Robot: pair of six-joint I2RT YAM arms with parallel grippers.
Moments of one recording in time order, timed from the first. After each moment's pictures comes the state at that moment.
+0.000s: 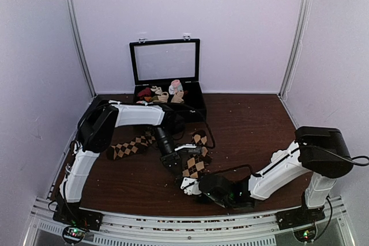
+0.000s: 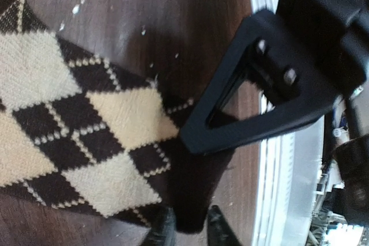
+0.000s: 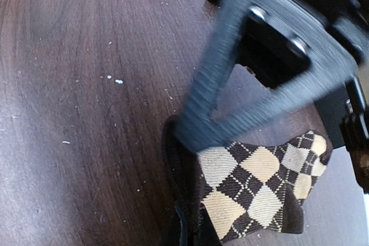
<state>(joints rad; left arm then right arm) -0.80 2.37 1.84 -1.32 0.84 0.76 1.35 1.85 0.69 0.53 0.53 -0.31</state>
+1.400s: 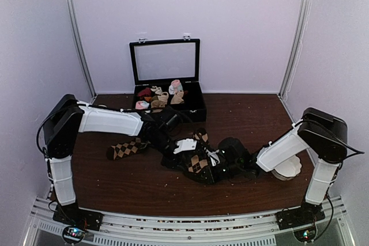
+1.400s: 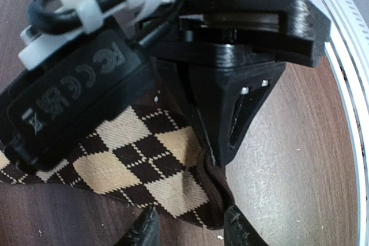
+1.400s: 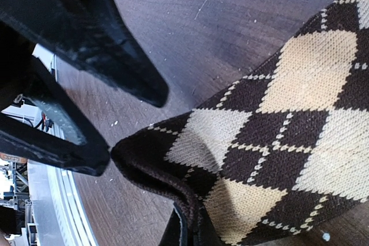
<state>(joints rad) -0.88 1.97 1.34 -0.50 0.53 0.75 0.92 1.82 0.67 0.47 -0.42 0.59</state>
